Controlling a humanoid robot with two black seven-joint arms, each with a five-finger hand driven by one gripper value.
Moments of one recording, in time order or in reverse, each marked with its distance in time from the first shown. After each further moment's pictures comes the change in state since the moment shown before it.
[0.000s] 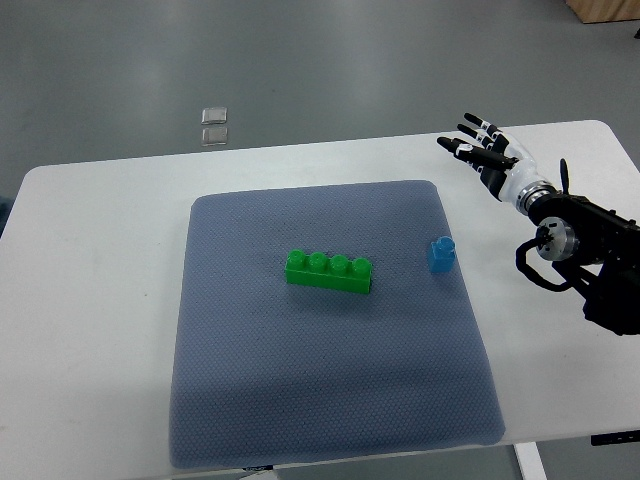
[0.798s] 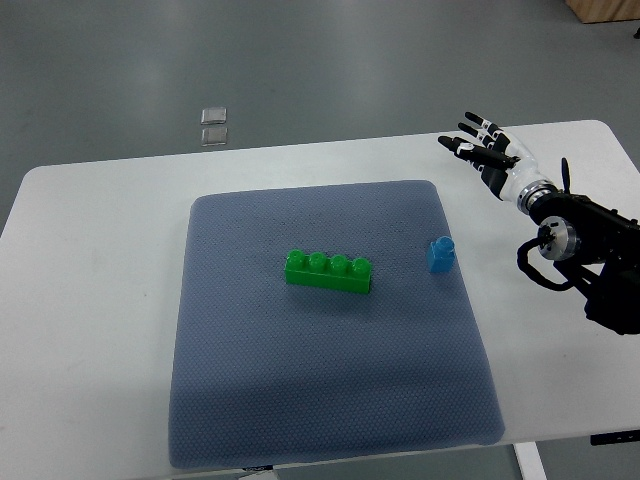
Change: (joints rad) left arm 0.001 0.000 0.000 0.012 -0.005 0.005 -0.010; right arm 0.001 -0.005 0.002 0.000 0.000 0.010 0.002
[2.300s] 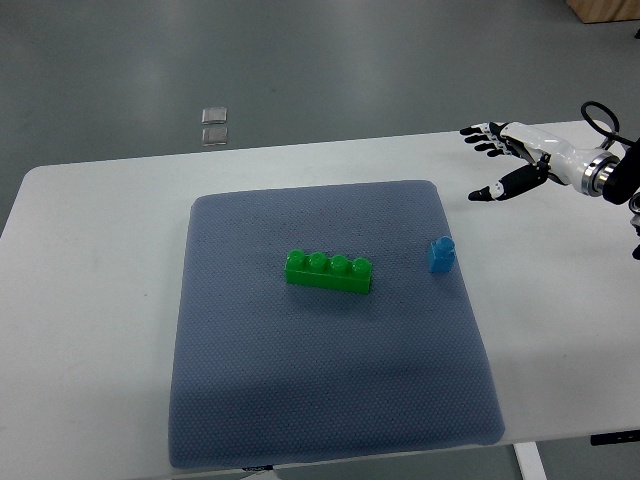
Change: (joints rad) left arm 0.000 0.000 0.000 0.000 0.000 0.000 0.000; right arm 0.079 -0.463 -0.213 0.506 -0.867 0.058 -0.131
